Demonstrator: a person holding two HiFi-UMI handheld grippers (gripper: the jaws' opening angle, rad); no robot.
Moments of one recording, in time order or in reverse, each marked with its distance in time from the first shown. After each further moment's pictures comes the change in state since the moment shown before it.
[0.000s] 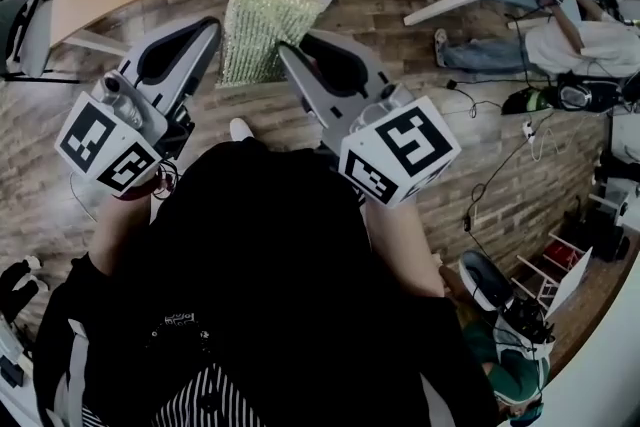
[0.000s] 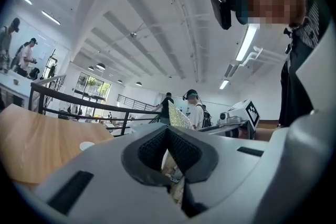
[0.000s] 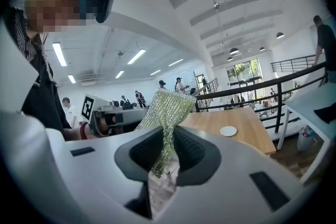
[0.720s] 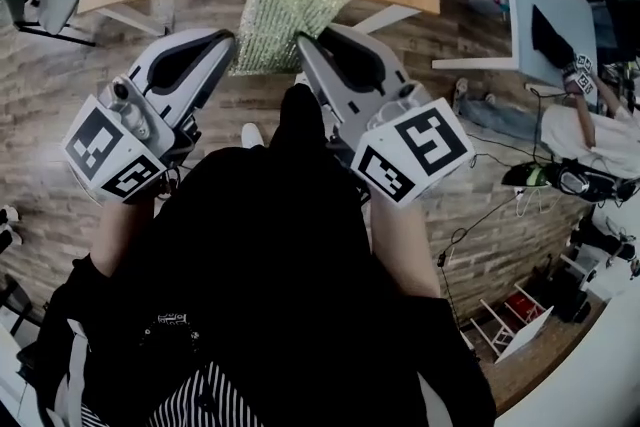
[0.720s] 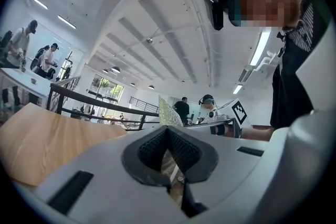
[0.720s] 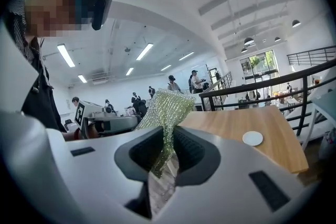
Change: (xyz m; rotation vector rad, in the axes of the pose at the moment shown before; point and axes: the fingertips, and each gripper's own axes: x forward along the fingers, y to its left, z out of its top) left arm -0.057 0.141 0.007 -0.057 -0.043 0.119; right arm 0.175 -0.009 0.023 -0.013 0.058 0.145
